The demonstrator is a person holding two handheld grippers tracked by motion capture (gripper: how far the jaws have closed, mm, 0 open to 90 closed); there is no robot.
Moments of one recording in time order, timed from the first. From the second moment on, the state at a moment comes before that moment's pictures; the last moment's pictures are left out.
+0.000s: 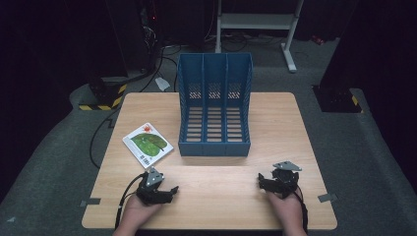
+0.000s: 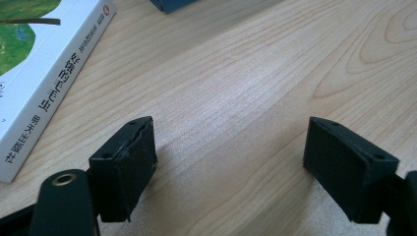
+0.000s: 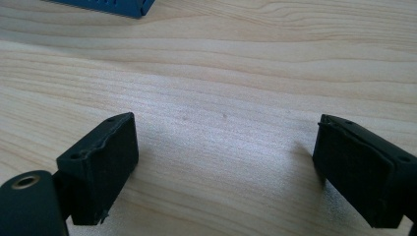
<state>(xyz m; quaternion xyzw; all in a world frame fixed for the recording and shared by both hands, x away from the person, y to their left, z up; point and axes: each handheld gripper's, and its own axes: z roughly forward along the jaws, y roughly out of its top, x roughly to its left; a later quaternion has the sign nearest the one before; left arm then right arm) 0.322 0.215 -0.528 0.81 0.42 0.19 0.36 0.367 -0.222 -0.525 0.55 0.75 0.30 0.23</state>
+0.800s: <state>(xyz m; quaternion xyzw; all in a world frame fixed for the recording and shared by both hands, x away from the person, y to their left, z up) 0.337 0.236 -0.480 0.76 0.47 0.22 0.39 0.367 -0.222 -0.525 0.54 0.75 0.30 0.23</state>
